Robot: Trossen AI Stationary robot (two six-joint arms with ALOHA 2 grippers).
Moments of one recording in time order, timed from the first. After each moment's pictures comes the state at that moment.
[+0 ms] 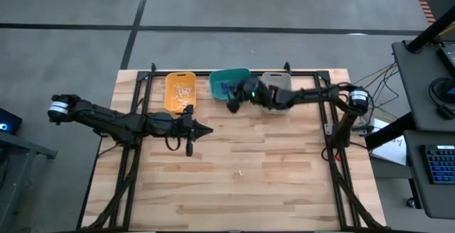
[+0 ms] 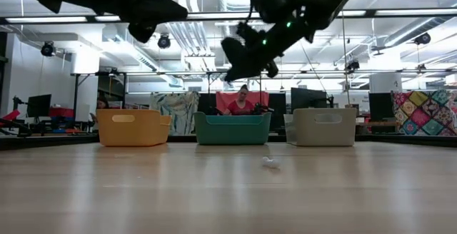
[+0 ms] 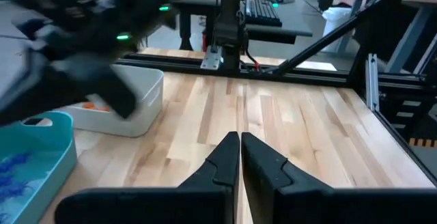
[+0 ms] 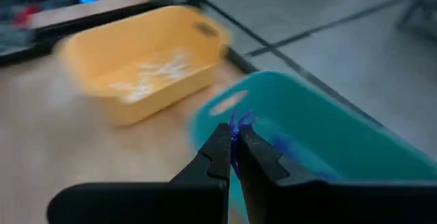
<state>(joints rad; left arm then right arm) -0.13 1.09 0.53 0.36 -0.18 -0.12 -0.28 1.76 1.10 0.23 0.29 0.12</state>
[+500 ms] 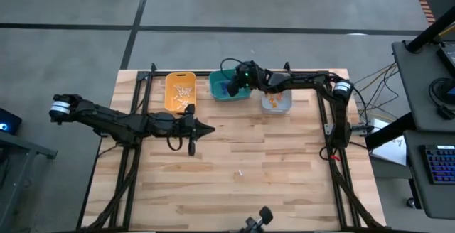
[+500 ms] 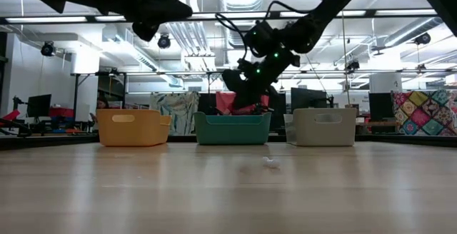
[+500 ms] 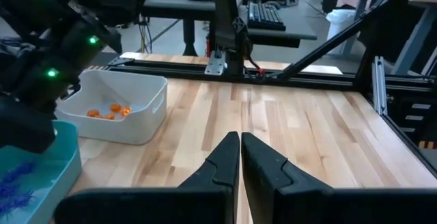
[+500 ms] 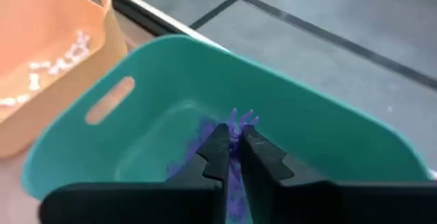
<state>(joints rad) -0.13 1.12 0.55 0.39 -0.20 -0.09 -0.51 1.95 1.26 0.10 0.16 0.27</state>
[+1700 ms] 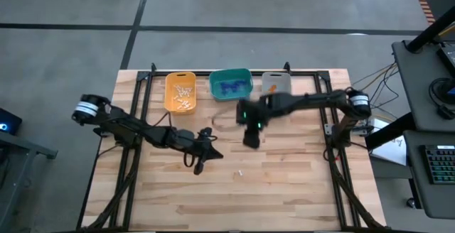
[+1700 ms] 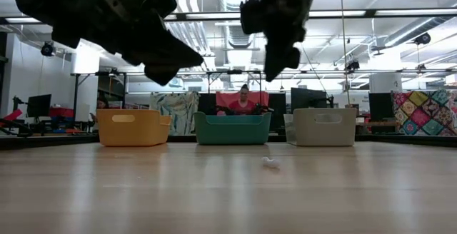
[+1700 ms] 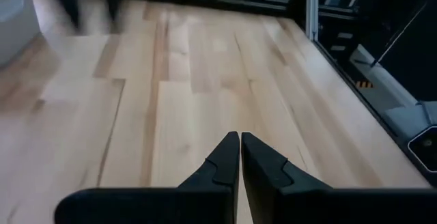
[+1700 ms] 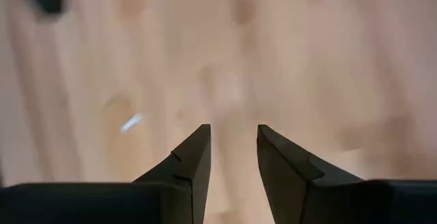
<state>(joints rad) -0.20 1.51 0.55 0.60 0.01 -0.20 -0.10 1.75 1.42 -0.82 -0.24 0.21</state>
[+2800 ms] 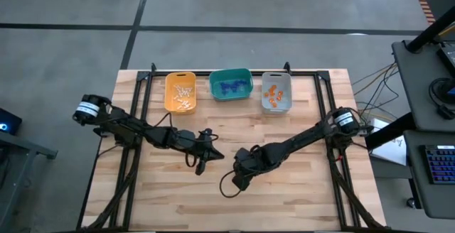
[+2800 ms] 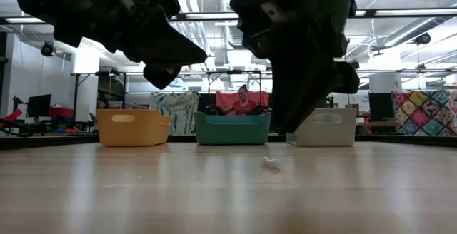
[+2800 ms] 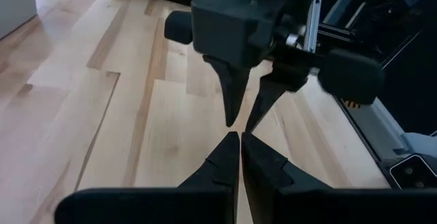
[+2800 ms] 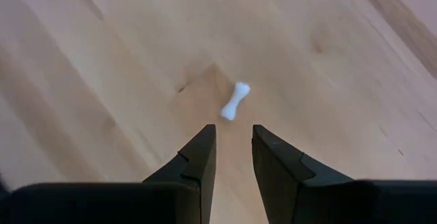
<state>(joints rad) -0.21 1.52 0.56 0.61 0.01 -0.33 0.33 1.95 1.37 -0.60 0.02 1.04</state>
